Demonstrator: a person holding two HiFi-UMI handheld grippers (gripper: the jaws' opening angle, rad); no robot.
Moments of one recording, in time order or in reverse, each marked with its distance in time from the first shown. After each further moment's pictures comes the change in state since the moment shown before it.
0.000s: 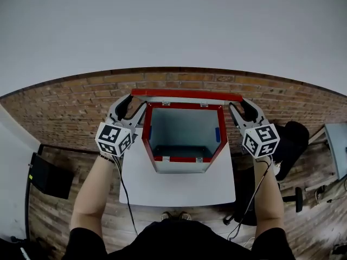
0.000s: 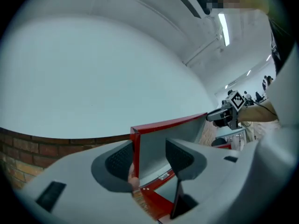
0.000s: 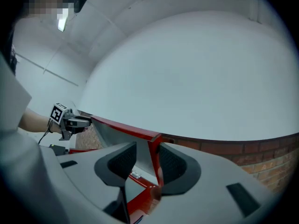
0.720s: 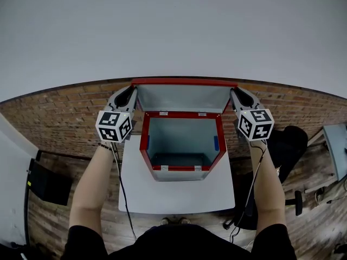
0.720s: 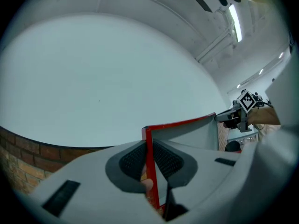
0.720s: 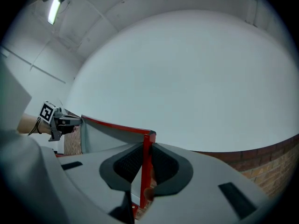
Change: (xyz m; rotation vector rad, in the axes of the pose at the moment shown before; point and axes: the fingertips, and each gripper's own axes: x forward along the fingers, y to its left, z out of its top) left arm 0.060 0.060 0.011 -0.047 0.018 0.119; right arm 0.065 -0.053 0.019 0.018 0.019 -0.112
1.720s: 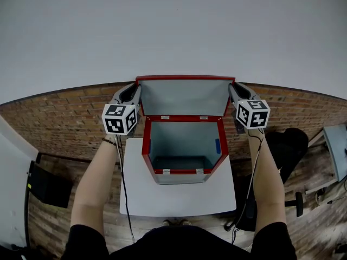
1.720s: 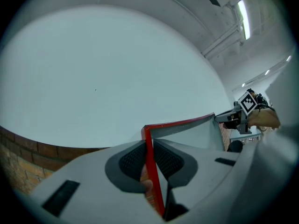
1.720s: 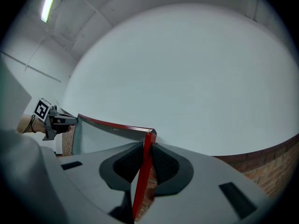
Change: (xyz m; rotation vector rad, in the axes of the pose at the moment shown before) left arm 0.033 0.013 -0.006 -0.029 0.073 0.030; right arm 0.045 -0.019 -0.006 0.023 0.038 -0.015
